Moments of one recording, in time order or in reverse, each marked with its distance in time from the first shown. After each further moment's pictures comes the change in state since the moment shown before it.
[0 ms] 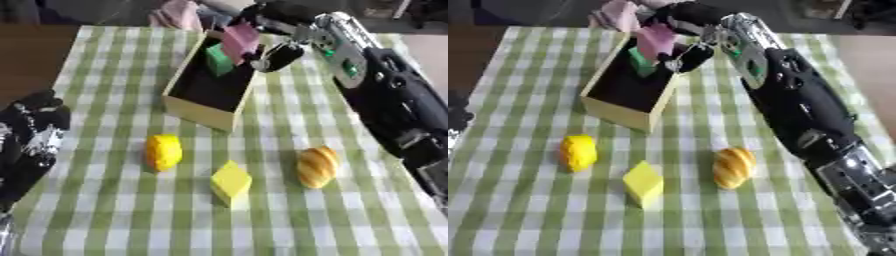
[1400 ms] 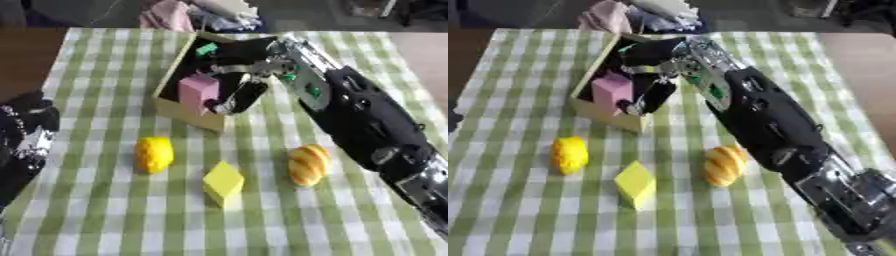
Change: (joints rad) left arm 0.000 0.000 0.000 0.000 0.007 -0.006 0.017; right arm 0.045 0.017 0.119 -0.094 0.011 -0.085 0.139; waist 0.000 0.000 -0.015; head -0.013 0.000
